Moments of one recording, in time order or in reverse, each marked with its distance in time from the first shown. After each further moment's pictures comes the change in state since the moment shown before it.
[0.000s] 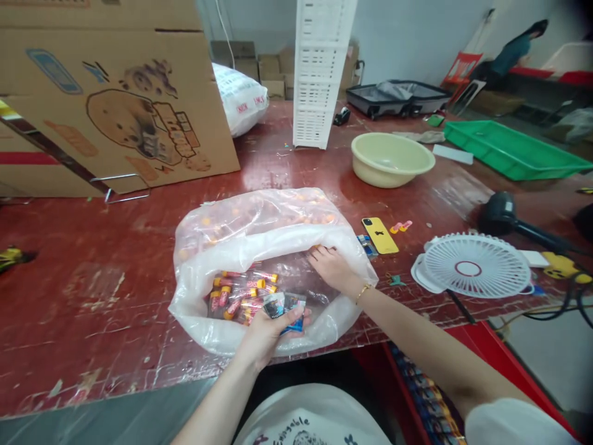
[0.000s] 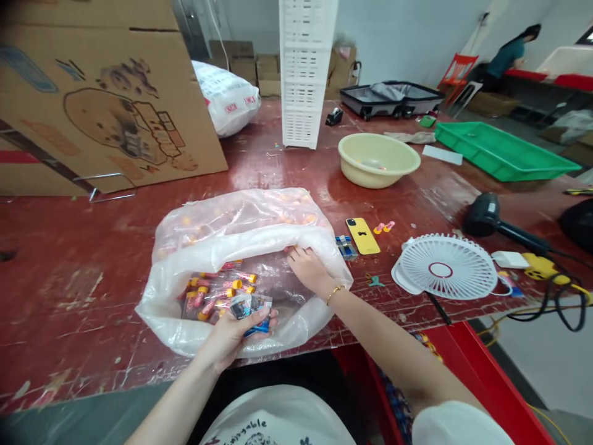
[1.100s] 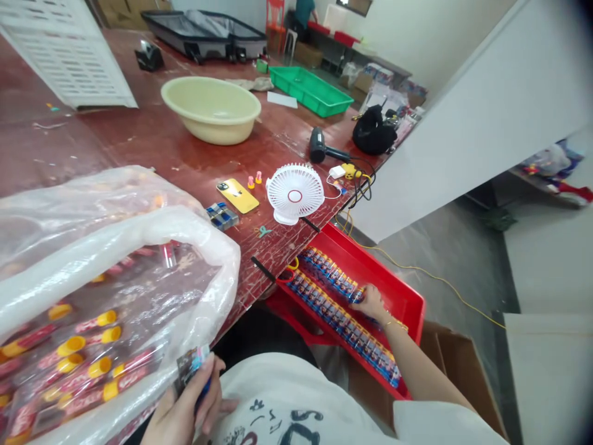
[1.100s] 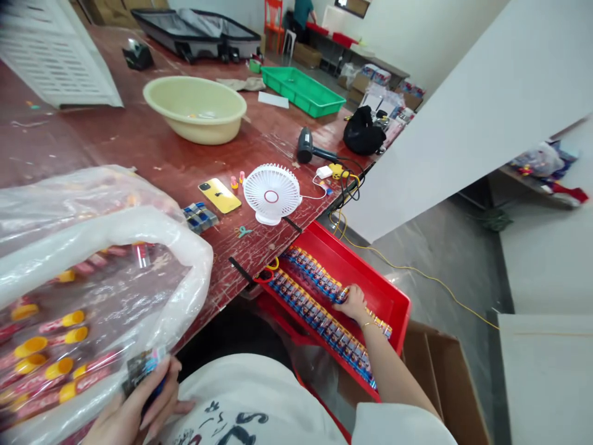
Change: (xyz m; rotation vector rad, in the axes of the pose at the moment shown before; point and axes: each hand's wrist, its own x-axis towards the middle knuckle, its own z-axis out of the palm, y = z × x) left_hand -0.042 -0.063 0.061 0.314 -0.215 -0.255; right_hand -0.492 0.048 0.026 -0.032 0.491 1.542
